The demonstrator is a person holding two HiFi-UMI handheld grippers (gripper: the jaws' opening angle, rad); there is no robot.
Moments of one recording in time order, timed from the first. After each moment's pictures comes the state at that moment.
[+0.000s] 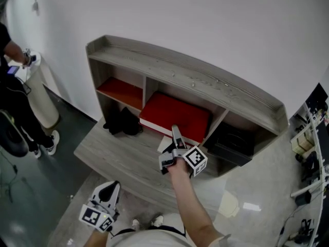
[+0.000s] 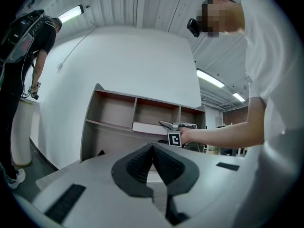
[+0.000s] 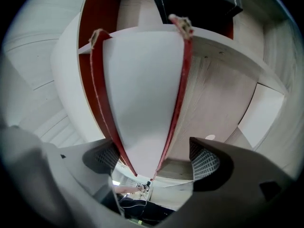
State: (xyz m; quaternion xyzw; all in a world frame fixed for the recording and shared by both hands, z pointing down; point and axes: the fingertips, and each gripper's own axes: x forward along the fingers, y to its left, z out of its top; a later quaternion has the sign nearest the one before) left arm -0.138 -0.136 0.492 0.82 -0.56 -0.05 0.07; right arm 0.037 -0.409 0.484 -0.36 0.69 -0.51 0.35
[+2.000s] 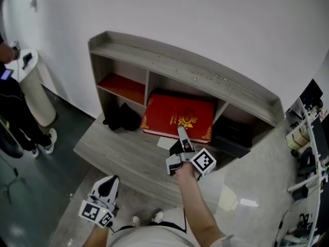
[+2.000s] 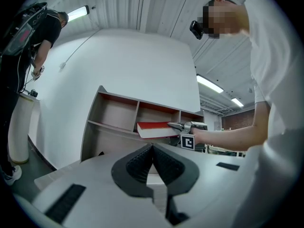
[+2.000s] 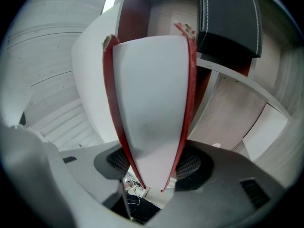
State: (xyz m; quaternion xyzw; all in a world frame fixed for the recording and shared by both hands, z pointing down) left arm -0.156 -0.126 0.491 0.83 -0.55 -0.08 0.07; right arm 0.056 -0.362 0.447 -0.36 0.75 -0.44 0.34
